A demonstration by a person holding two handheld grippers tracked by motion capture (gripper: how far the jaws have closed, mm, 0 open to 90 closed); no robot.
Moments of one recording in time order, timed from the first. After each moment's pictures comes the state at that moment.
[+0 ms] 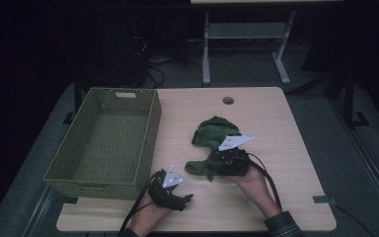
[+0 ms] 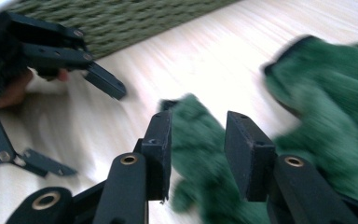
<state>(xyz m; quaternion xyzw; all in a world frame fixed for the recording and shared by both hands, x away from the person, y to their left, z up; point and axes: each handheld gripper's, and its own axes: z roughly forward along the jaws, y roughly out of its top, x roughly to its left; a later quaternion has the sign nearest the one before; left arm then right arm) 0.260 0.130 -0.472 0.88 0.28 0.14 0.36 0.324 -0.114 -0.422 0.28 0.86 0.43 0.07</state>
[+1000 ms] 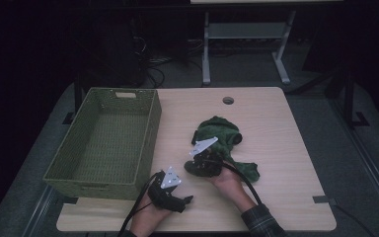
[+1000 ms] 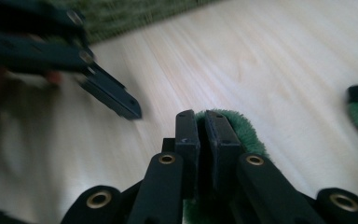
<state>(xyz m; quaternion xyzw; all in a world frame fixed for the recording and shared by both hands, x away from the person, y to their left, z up) 0.262 0.133 -0.477 0.88 0.28 0.12 0.37 0.339 -0.047 -0.447 0.24 0.89 0.38 0.05</state>
